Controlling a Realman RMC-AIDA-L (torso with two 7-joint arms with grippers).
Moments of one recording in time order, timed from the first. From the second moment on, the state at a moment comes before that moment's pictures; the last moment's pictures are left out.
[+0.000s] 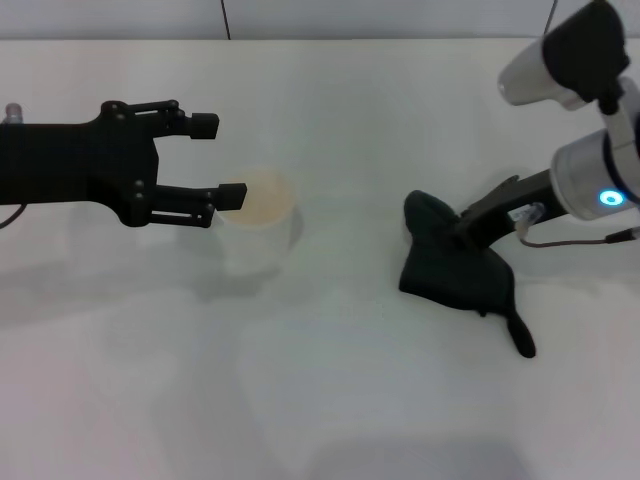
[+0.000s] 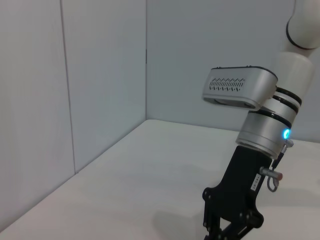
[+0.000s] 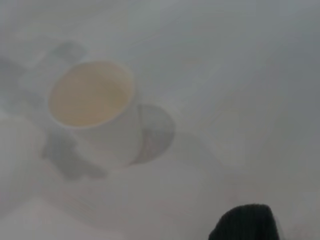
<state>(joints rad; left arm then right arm) -0.47 -2.04 0.88 1.09 1.87 1.70 -1.56 0.52 2.01 -1.54 -1.25 -2.29 -1.20 2.53</state>
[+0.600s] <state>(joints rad) -0.46 -2.04 0.88 1.08 1.88 1.70 -1.56 0.45 2.01 -1.42 -1.28 -2.30 -1.27 2.49</state>
